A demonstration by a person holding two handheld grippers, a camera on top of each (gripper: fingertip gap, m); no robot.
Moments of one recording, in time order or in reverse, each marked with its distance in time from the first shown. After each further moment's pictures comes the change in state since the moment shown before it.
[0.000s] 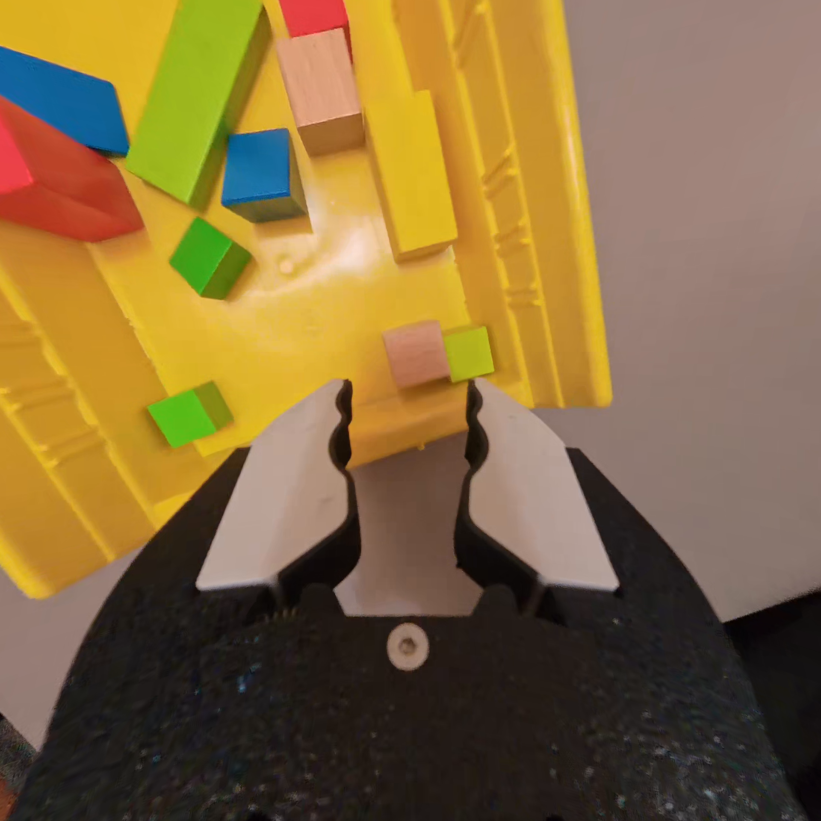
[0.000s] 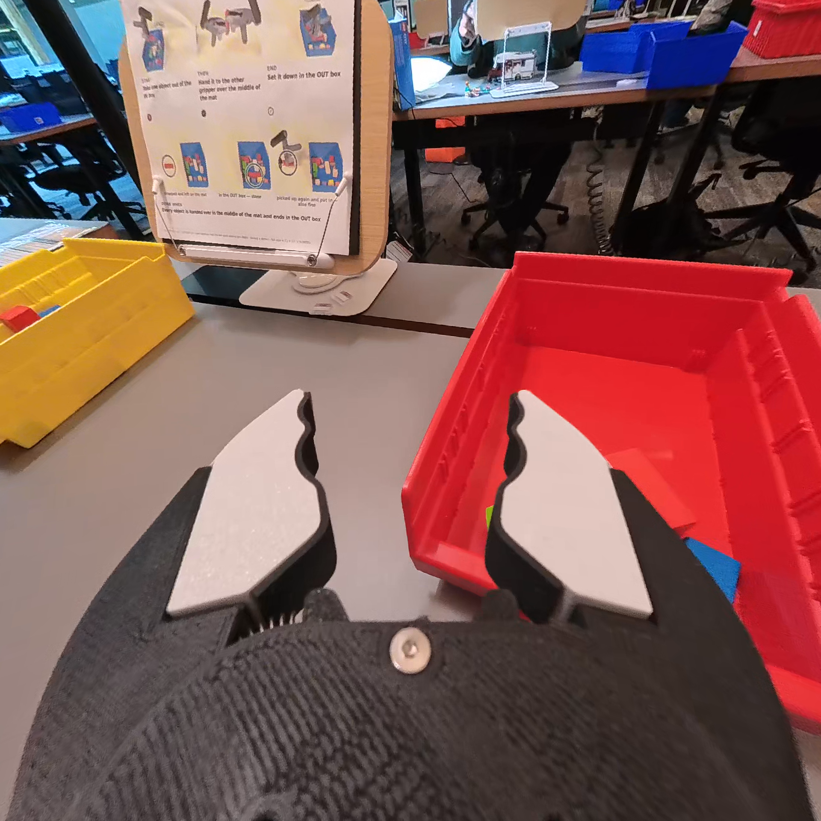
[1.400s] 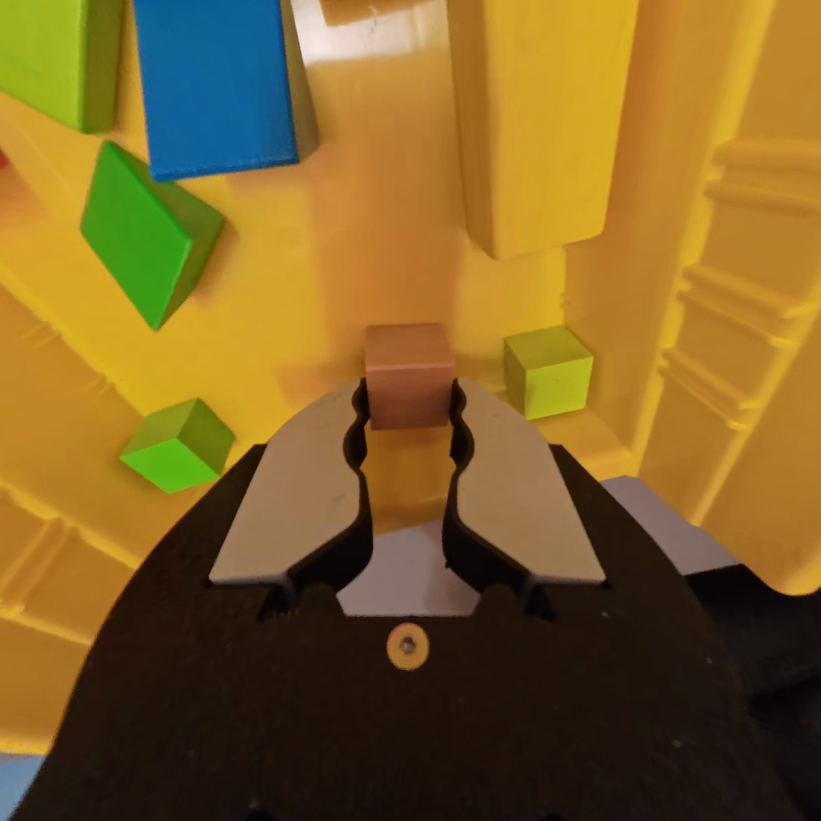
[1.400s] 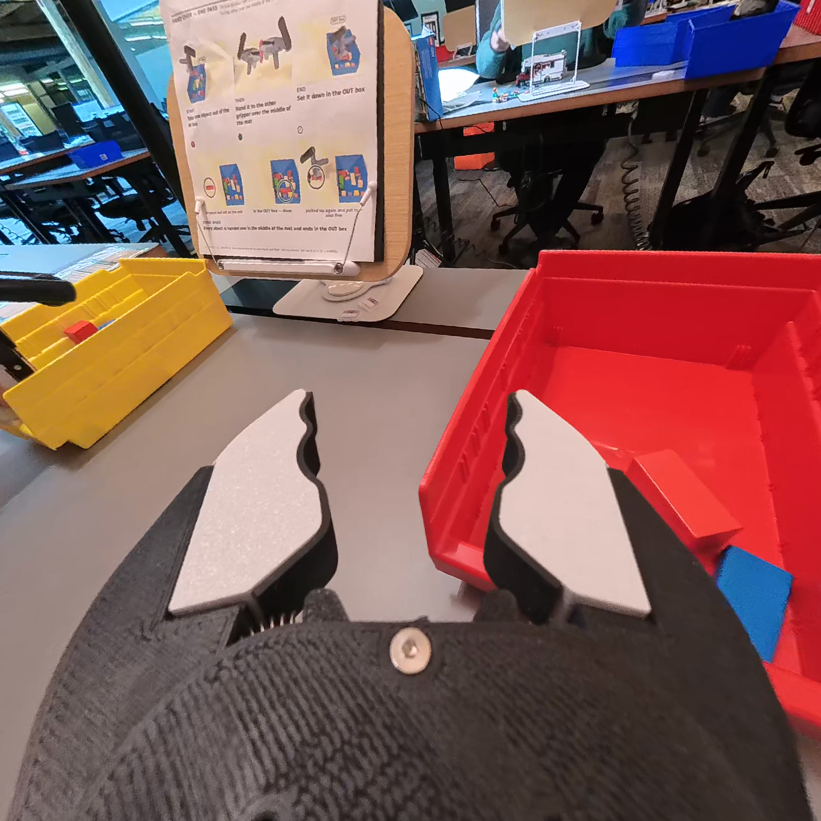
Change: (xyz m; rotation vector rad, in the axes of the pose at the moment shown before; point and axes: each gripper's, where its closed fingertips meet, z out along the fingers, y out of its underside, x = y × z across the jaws) left arm -0.025 0.019 0.055 -0.423 -0.006 -0.054; right arm -0.006 0.001 -0.003 0.021 -0.073 0.053
